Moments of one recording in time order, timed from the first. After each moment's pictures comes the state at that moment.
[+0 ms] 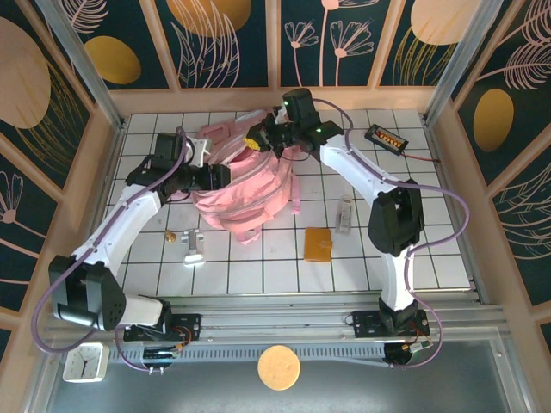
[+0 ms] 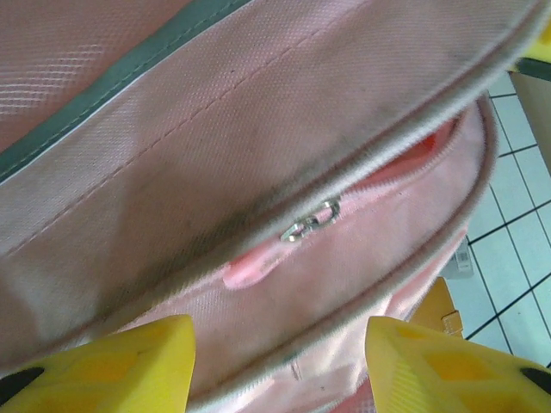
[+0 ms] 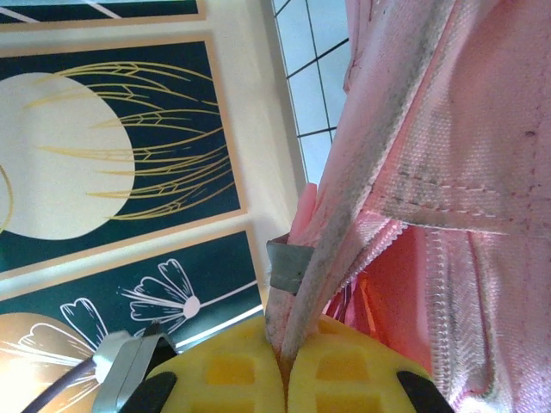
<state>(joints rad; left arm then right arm) -0.25 1.39 1.17 -0.58 0.44 -0.28 0.59 2.01 1.88 -0.39 -0.67 1.25</state>
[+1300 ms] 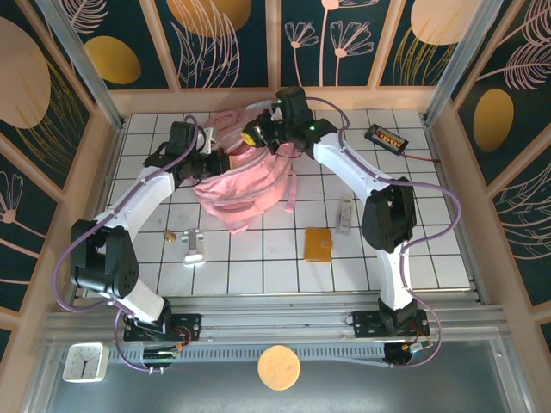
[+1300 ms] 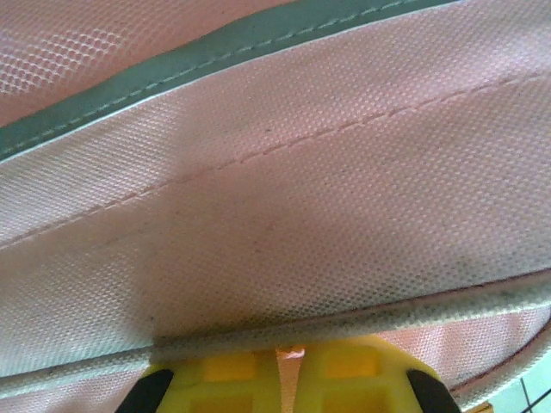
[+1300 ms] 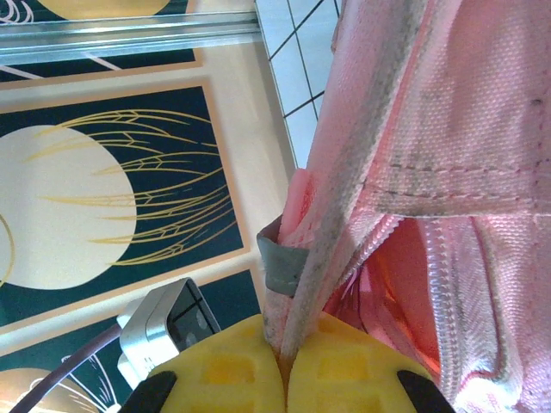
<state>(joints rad) -0.26 1.60 1.26 -0.45 0.35 -0.38 0.60 2.06 1.96 -0.40 -0.57 1.31</state>
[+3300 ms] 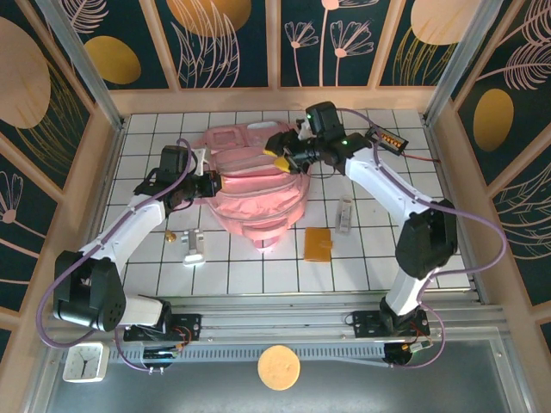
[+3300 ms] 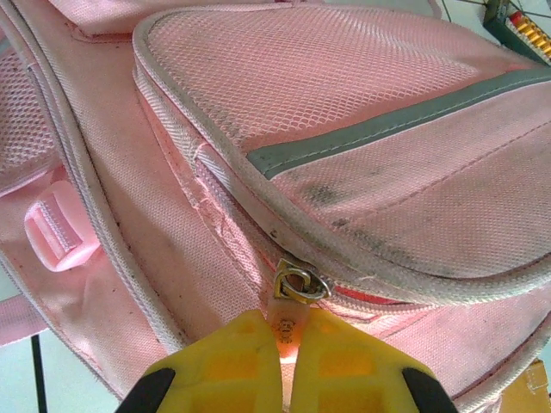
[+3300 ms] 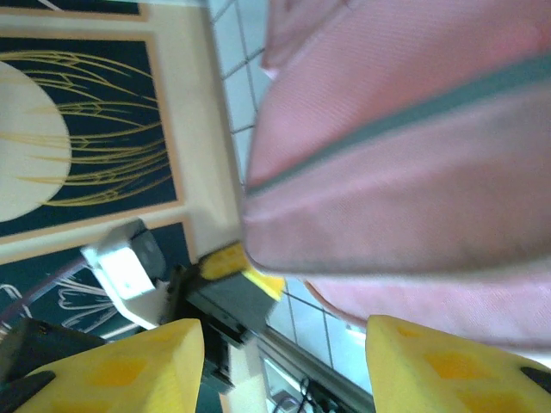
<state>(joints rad) -0.26 1.37 0.98 -0.36 0.32 -0.33 0.55 1.71 1.55 -0.53 -0.59 1.08</state>
